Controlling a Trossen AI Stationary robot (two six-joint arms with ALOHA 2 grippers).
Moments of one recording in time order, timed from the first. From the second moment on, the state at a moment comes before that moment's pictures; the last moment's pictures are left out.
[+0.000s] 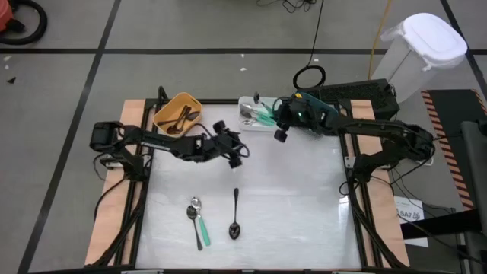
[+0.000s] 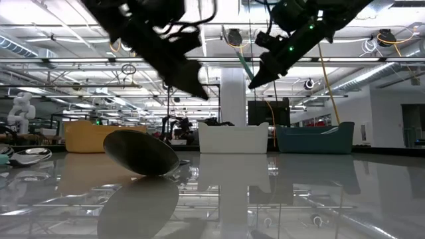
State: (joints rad) left arm 0.06 1.61 0.93 0.08 -0.49 0.07; right arm -0.43 1.33 0.85 -0.08 0.15 -0.21
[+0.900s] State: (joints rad) left arm 0.17 1.50 0.71 0.39 -0.26 0.13; right arm -0.59 1.74 1.26 -0.62 0.05 -0.23
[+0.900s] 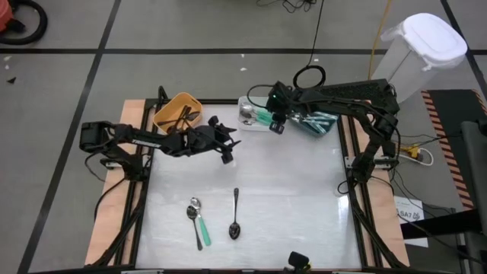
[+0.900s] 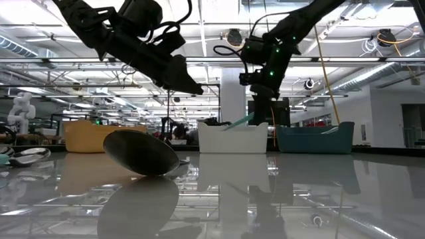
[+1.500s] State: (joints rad) left arm 0.17 1.50 0.71 0.42 -0.26 0.13; right arm -0.59 1.71 1.30 -0.70 0.06 -0.17
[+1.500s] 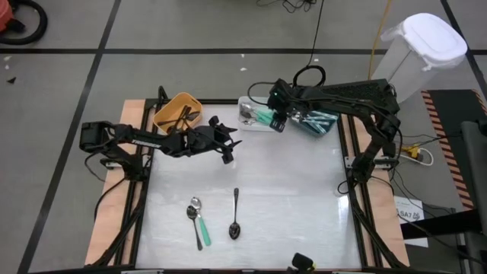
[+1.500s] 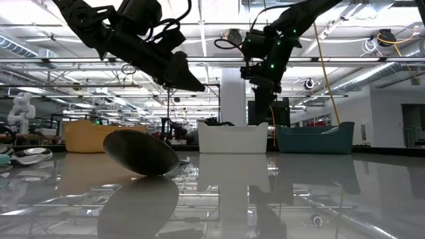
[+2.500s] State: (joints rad) left arm 0.06 1.50 0.71 0.35 -0.20 0.00; right arm -0.02 1.26 0.79 -0.41 0.05 -0.04
